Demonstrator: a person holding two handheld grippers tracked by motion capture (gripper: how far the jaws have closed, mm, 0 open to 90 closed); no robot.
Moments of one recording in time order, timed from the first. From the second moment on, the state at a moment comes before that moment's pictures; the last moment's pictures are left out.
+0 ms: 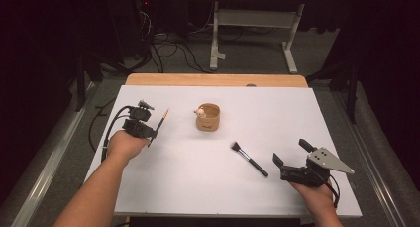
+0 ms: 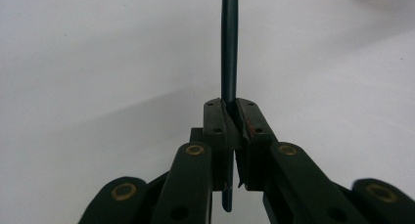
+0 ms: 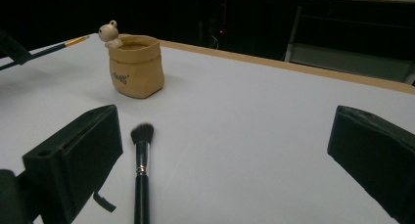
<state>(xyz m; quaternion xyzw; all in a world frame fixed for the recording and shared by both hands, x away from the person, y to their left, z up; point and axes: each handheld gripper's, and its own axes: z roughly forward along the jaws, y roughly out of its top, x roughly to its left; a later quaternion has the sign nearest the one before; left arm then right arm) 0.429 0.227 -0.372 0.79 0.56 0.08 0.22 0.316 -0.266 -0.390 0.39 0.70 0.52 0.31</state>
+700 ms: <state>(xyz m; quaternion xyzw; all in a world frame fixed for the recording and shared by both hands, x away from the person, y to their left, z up) 0.394 0.235 -0.396 0.75 0.56 0.09 0.34 0.316 -0.265 -0.391 0.39 0.70 0.52 0.31</state>
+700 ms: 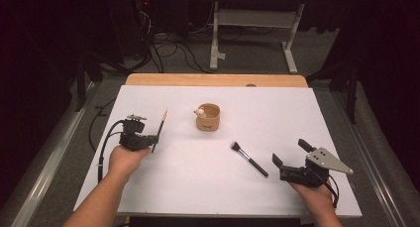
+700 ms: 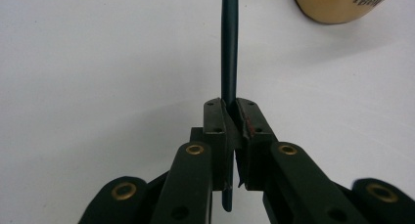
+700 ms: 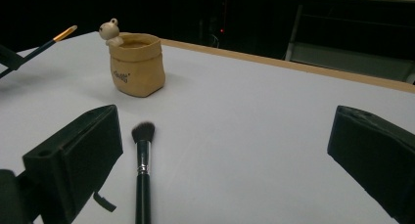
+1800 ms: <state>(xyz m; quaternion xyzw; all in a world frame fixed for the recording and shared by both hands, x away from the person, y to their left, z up) 0.366 0.231 -0.425 0.69 0.54 0.15 0.47 0.316 -0.263 -0.392 0.38 0.70 0.51 0.31</state>
